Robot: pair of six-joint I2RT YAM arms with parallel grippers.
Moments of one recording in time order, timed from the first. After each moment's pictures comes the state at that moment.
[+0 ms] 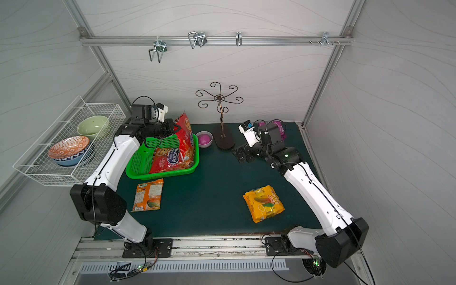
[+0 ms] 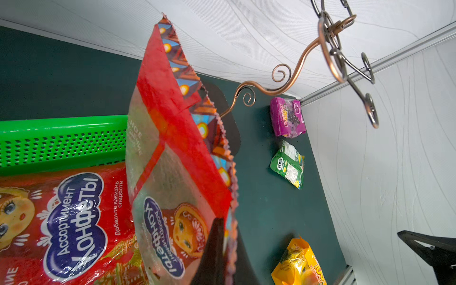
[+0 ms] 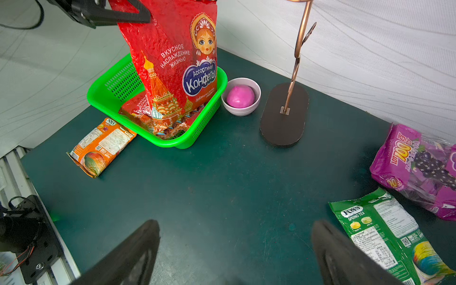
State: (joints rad) left arm -0.05 1.62 1.59 -0.66 0.51 -0.37; right arm 0.54 1.24 1.33 -0.66 -0.25 -0.08
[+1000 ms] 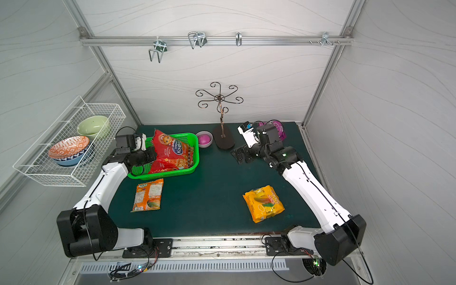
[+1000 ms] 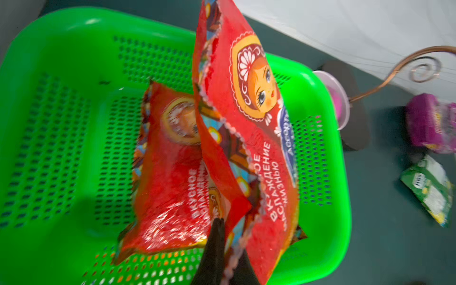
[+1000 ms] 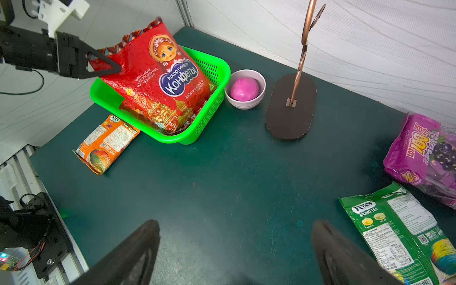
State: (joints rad) left arm 0.21 1.34 1.03 -0.55 0.24 -0.21; right arm 0.54 1.26 1.32 -0.66 -0.27 -0.05
